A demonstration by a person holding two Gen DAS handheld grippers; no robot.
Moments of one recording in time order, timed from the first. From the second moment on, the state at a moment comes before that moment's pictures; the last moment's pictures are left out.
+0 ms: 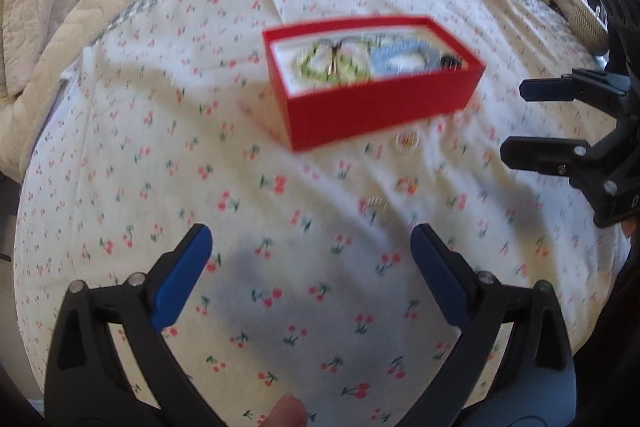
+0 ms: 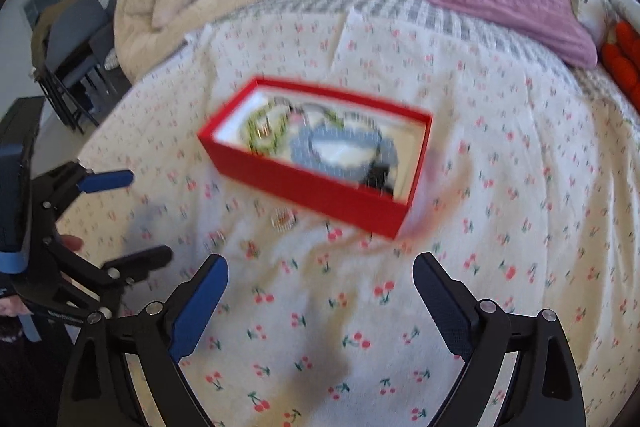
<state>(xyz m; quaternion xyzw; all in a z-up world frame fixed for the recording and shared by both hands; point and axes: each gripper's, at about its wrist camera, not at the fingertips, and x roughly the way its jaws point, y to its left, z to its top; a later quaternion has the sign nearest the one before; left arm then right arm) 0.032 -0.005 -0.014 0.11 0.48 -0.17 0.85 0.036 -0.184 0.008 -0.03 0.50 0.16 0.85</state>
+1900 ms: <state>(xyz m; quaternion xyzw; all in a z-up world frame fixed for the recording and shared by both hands) 0.042 -0.031 -0.046 0.12 0.48 -0.29 0.82 0.034 -0.143 -0.040 -0.07 0.51 0.21 0.83</state>
